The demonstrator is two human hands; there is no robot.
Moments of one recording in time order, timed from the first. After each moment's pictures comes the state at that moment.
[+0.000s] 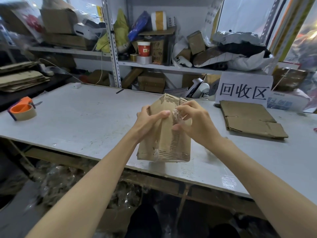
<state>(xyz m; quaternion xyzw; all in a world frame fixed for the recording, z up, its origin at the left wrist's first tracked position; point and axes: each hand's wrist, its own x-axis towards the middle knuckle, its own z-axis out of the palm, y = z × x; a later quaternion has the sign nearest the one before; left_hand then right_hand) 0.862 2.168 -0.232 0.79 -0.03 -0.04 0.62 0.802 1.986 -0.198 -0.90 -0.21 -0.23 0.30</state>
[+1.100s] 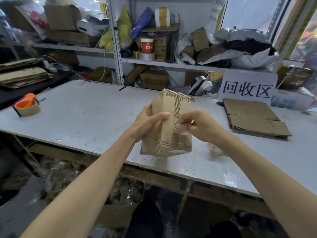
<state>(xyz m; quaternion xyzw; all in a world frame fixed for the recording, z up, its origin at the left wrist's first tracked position) 0.850 2.179 -0.234 0.77 -0.04 -0.08 0.63 0.802 1.981 -0.195 -0.91 -0.21 -0.06 0.34</state>
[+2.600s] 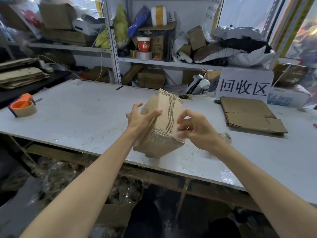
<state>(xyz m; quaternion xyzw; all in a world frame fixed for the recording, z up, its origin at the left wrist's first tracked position) 0.854 2.175 -0.240 0.79 0.05 0.04 0.60 0.785 1.980 -0.214 -0.85 -0.17 -0.03 0.49</state>
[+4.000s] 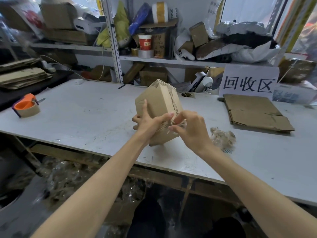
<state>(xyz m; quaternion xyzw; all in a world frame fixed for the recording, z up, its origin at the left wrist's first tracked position) 0.837 2.155 -0.244 0.81 0.07 -0.01 0.58 0.791 2.010 -0.229 -0.89 -0.10 -0.22 0.38</state>
